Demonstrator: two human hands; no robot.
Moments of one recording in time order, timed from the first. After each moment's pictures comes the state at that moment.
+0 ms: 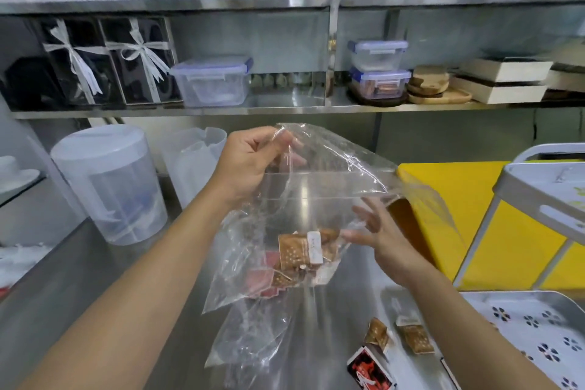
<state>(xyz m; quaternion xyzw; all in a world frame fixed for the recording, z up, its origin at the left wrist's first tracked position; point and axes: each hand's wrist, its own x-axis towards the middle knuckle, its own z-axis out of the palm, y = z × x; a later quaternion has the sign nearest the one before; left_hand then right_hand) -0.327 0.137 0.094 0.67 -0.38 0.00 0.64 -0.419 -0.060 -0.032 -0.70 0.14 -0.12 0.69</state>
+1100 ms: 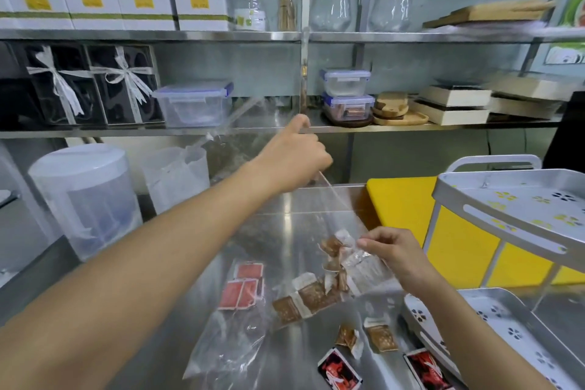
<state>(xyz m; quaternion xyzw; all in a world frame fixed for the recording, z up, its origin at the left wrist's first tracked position) -0.367 0.066 0.133 0.76 -0.56 0.32 -0.13 -0.486 -0.095 -0.012 -0.76 0.15 -0.20 0.61</state>
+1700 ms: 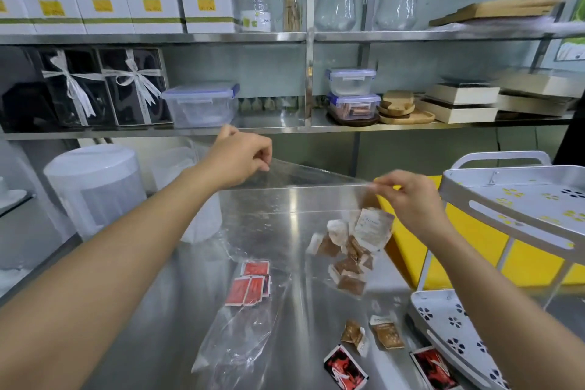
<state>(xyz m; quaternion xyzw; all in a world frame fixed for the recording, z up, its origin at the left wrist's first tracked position) -0.300 0.129 0.114 0.88 -0.42 0.16 0.13 -0.474 -0.096 0.057 -0.87 0.11 -0.37 0.31</state>
